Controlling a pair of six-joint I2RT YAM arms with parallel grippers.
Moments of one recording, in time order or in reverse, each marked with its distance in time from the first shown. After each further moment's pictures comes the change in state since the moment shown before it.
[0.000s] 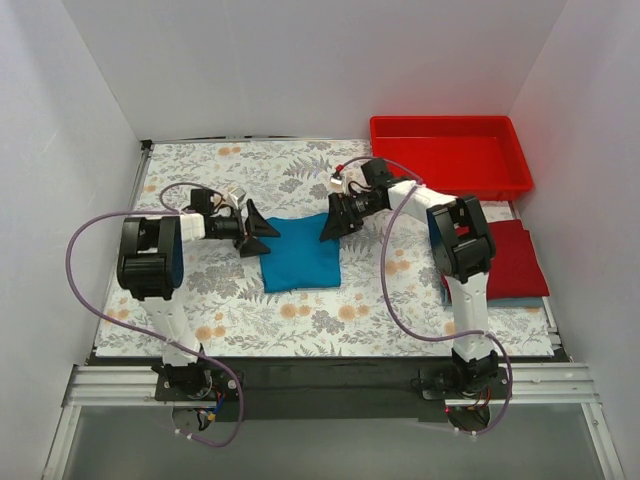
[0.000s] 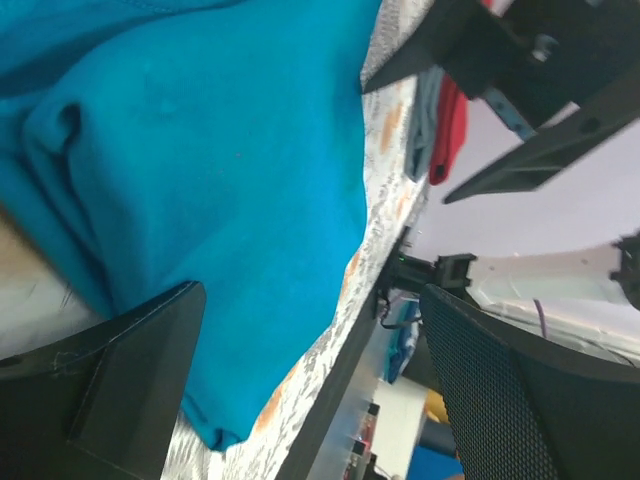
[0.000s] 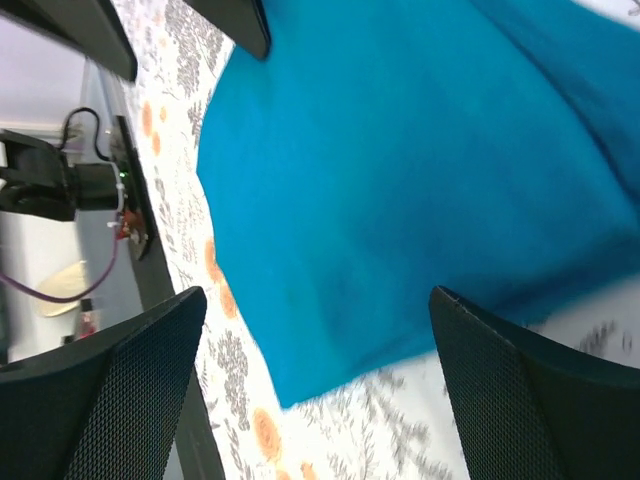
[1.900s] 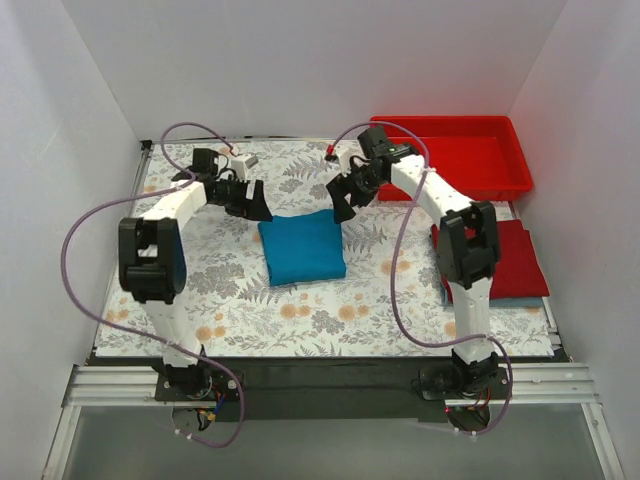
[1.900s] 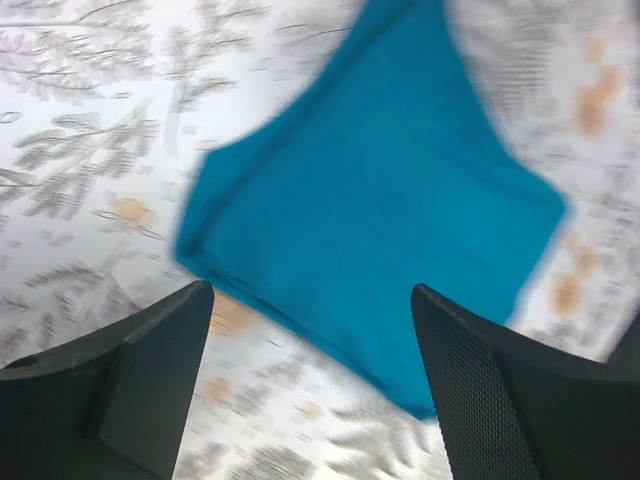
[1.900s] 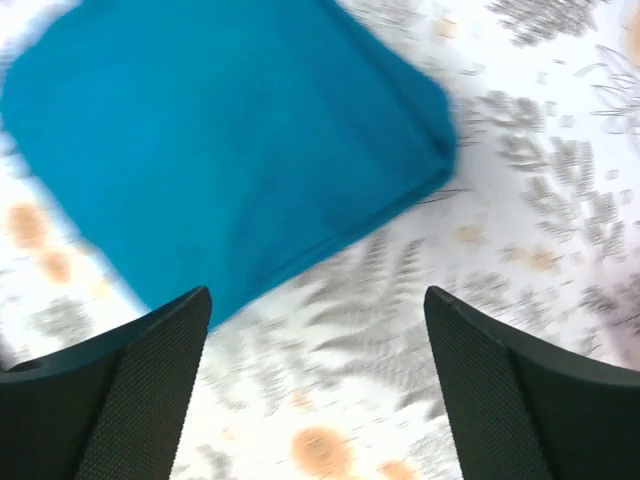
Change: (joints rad) left arm -0.061 0.011 0.395 -0.412 -0.417 0.710; right arm 0.039 -0.020 0.356 -0.436 0.532 -0.432
